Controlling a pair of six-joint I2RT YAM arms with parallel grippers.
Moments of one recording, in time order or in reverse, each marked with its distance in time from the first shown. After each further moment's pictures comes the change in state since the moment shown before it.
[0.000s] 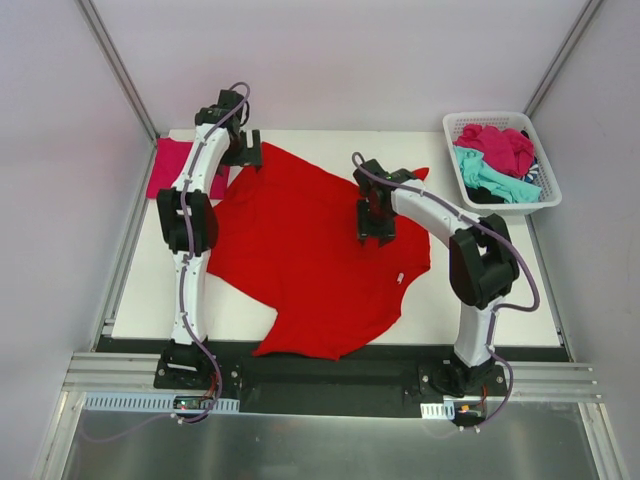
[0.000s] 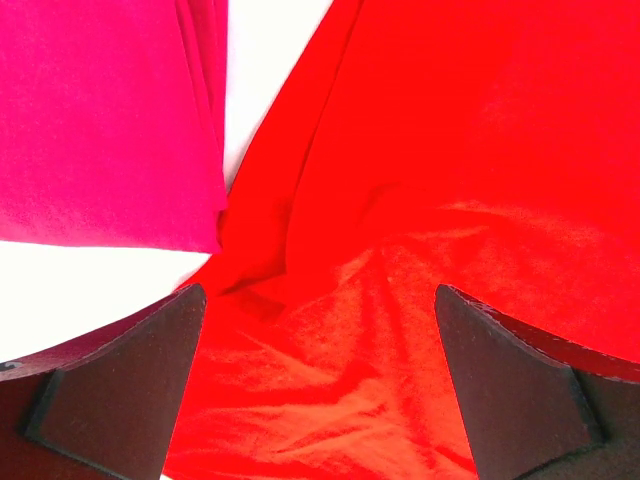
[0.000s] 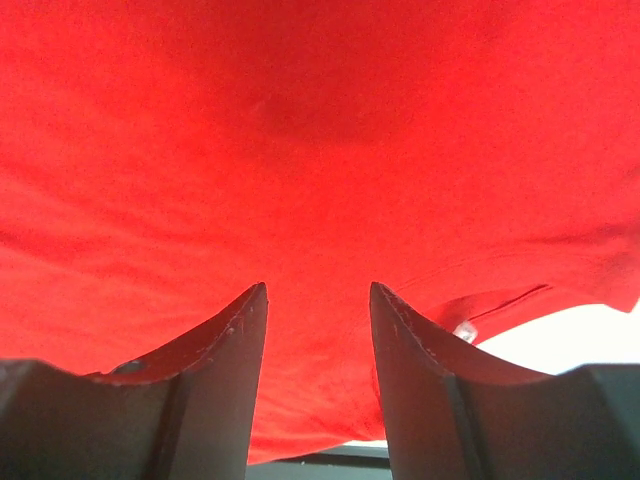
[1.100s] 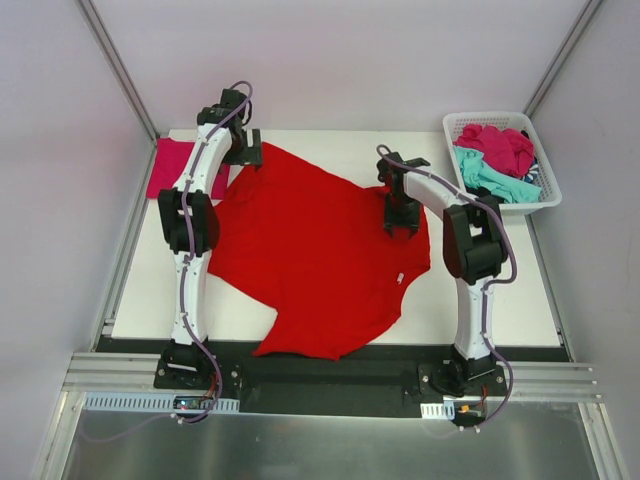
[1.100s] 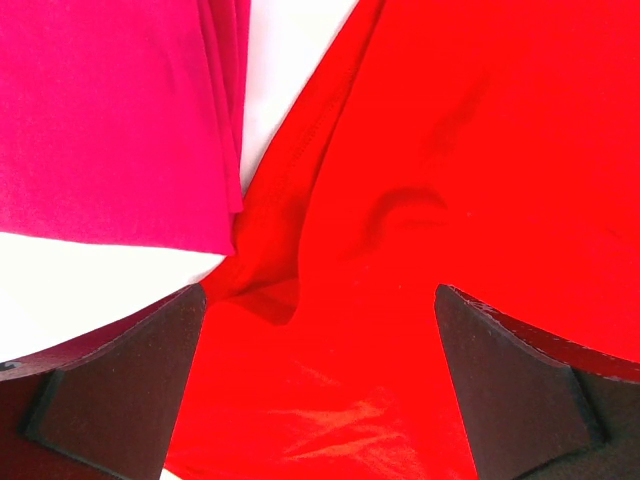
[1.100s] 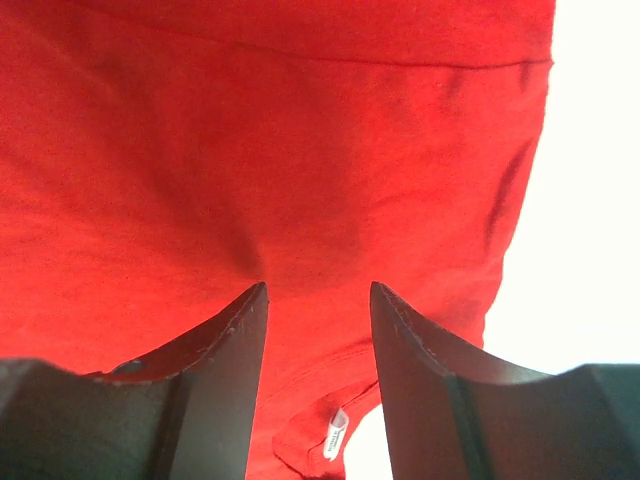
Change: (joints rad) left arm -0.014 -0.018 0.010 0.011 -0.056 0.002; right arm -0.196 0.201 0.151 -0.071 0.162 -0.028
